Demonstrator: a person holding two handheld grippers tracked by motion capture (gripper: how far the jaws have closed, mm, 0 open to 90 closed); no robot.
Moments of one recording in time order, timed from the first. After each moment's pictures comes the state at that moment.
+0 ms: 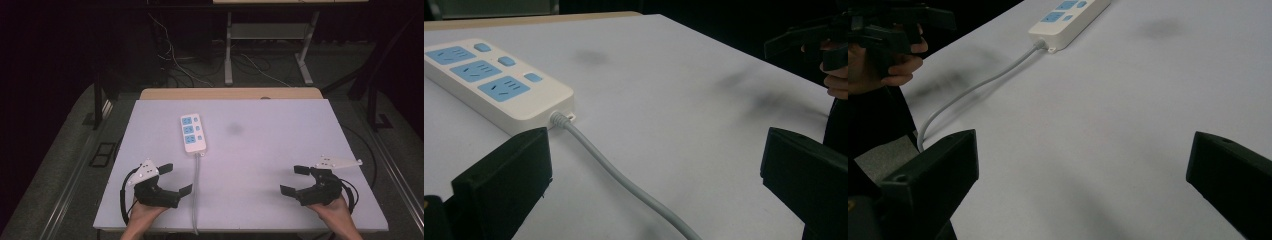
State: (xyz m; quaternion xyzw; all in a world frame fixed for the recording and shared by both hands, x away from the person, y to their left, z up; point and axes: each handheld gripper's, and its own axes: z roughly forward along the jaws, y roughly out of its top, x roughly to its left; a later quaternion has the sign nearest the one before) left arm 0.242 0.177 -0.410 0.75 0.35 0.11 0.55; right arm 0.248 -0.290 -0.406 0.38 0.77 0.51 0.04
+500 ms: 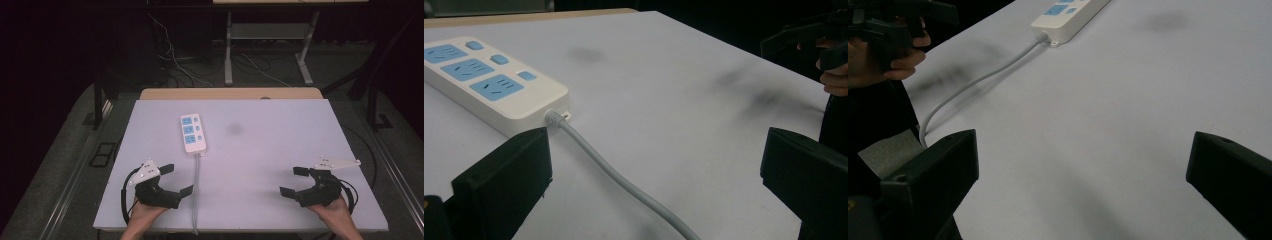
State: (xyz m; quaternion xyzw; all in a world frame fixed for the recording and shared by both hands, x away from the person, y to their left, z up) left arm 0.243 0.175 -0.411 0.76 0.34 0.11 0.55; right arm 0.247 -0.289 -0.408 0.38 0.78 0.50 0.04
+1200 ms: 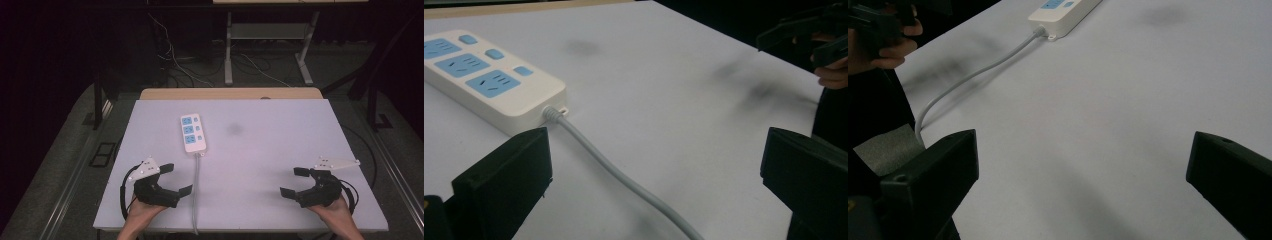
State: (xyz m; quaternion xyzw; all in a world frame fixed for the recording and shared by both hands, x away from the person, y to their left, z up) left arm 0.245 0.176 -0.399 0.77 0.33 0.09 0.53; right arm 0.247 -0.290 -0.409 0.38 0.78 0.49 0.04
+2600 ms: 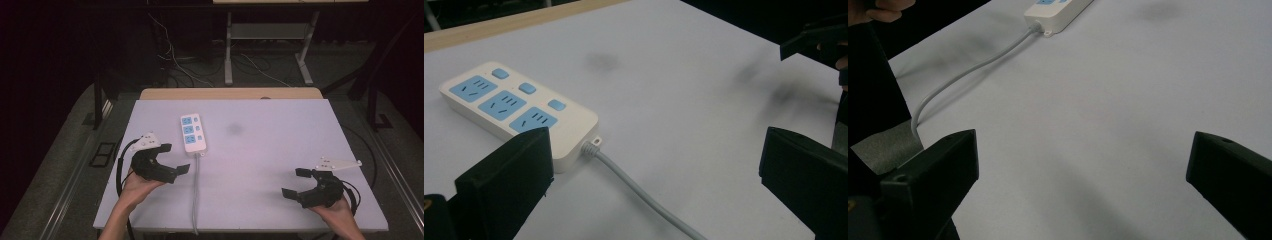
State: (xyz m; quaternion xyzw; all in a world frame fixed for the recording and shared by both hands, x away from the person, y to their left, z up) left arm 0.293 0.178 -0.361 0.80 0.33 0.10 0.49; right arm 0.246 -0.294 -0.410 0.38 0.78 0.49 0.04
